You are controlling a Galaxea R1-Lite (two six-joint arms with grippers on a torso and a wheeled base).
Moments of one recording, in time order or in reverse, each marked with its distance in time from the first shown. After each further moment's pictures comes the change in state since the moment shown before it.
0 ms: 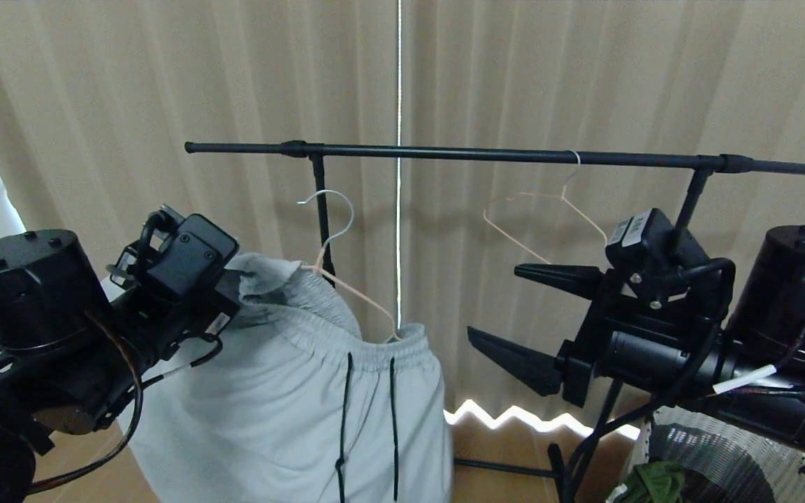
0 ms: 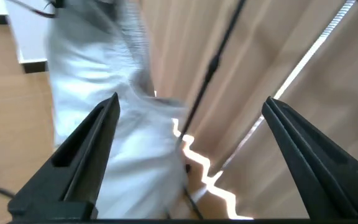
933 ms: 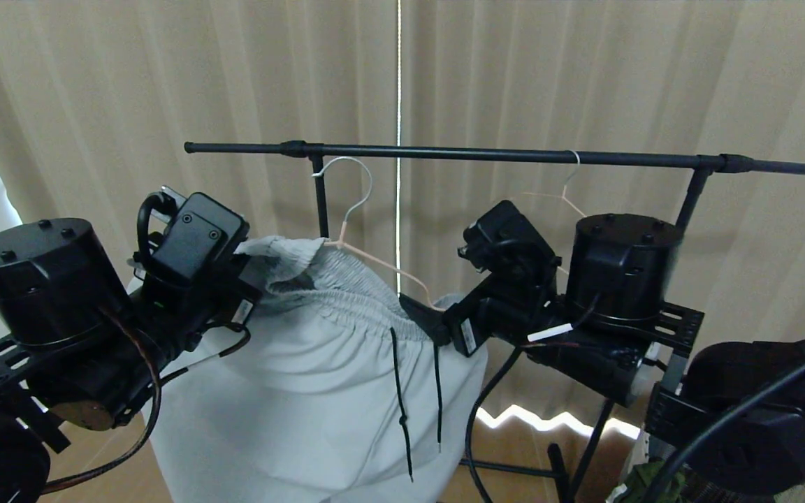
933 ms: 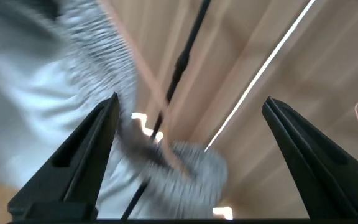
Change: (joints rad) left arm -0.080 0.002 -0.042 -0.001 0.017 -0.136; right arm 0.095 0.296 -0.293 0.012 -0.299 -0.034
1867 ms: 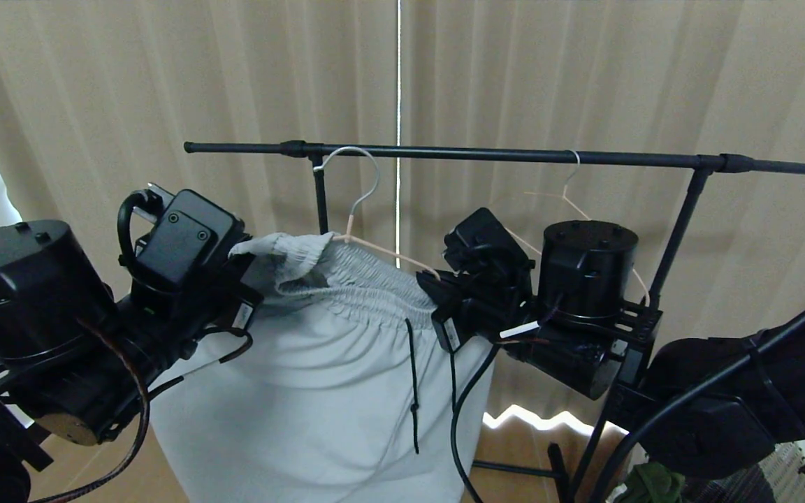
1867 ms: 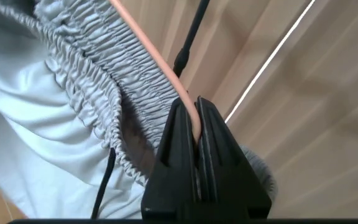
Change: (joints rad) left arm -0.036 -0.042 0.023 -0.002 -0.005 -0.027; right arm -0.009 0.068 -0.041 -0.014 -0.004 -0.003
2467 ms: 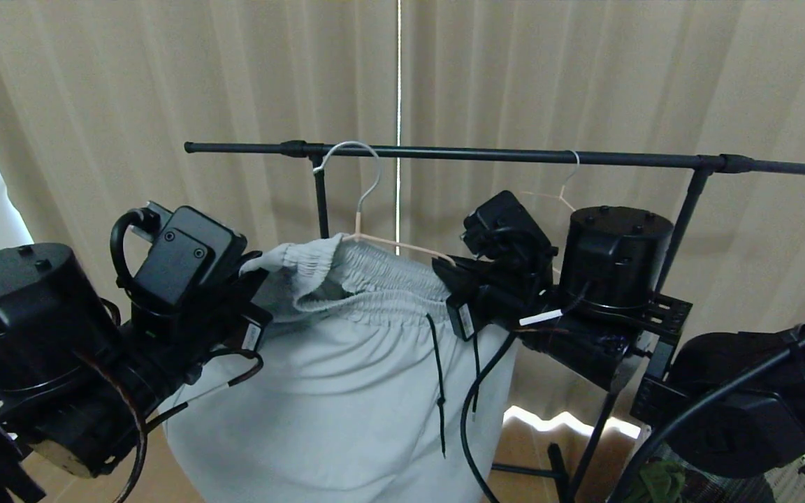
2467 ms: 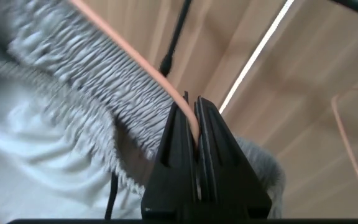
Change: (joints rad) left arm -0.082 -0.021 0.049 -0.003 -0.002 -0.089; right arm -0.001 -0.052 0.013 0.001 -0.034 0.002
